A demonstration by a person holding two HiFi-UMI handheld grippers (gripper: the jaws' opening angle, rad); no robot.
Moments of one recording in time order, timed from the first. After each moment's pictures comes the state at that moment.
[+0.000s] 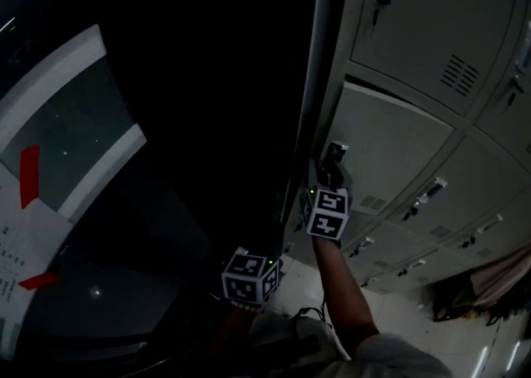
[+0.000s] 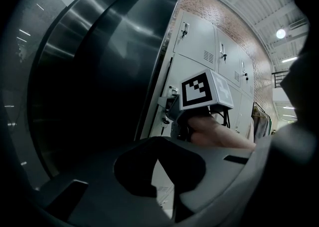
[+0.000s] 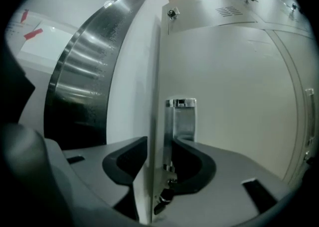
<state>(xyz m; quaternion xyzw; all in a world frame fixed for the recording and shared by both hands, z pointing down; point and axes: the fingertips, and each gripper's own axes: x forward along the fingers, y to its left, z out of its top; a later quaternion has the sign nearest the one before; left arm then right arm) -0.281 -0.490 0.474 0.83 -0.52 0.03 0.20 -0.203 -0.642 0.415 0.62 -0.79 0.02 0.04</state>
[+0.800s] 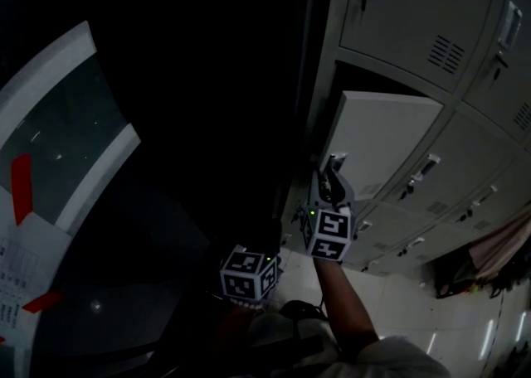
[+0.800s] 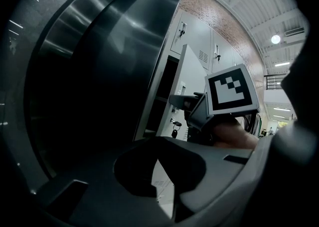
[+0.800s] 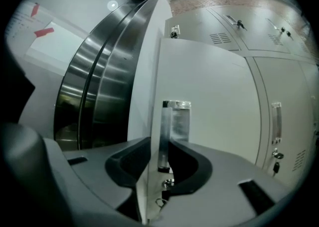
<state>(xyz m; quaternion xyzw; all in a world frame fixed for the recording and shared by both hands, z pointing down) -0.288 -0.474 0.489 0.85 -0.48 0.04 0.21 -0.195 -0.569 0.412 0.65 -0.76 0.00 0.03</state>
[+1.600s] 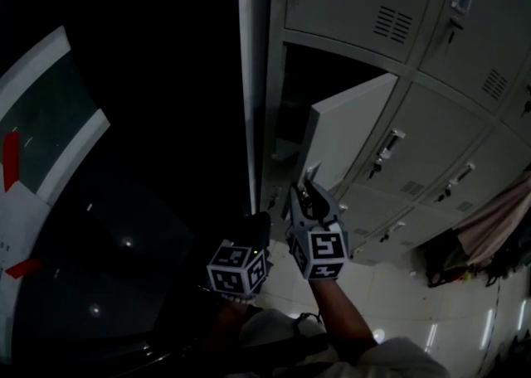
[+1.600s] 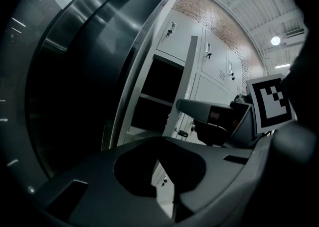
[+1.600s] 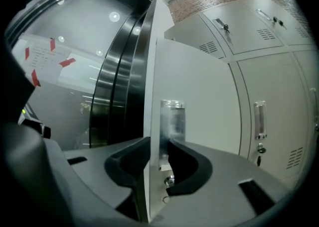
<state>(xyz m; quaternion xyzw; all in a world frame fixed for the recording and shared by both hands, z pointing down) -0.223 -0.430 0.482 0.85 -0.48 0.03 0.21 -0.155 -0.469 0.411 0.57 -0.82 0.02 0.01</state>
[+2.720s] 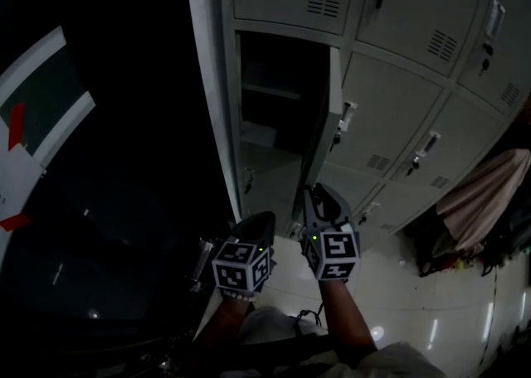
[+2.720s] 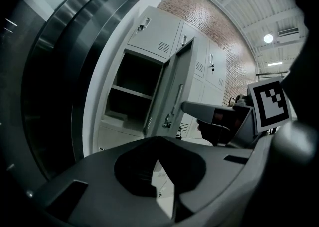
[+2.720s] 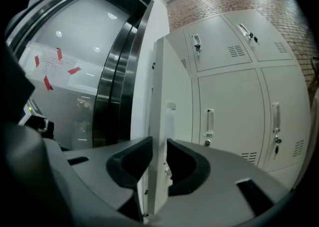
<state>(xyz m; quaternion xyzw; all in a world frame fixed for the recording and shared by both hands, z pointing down) -0.111 -0.334 0.482 0.87 -0.45 0.05 0.21 -0.028 -0.362 0.414 0.60 -0.80 0.02 0.04</state>
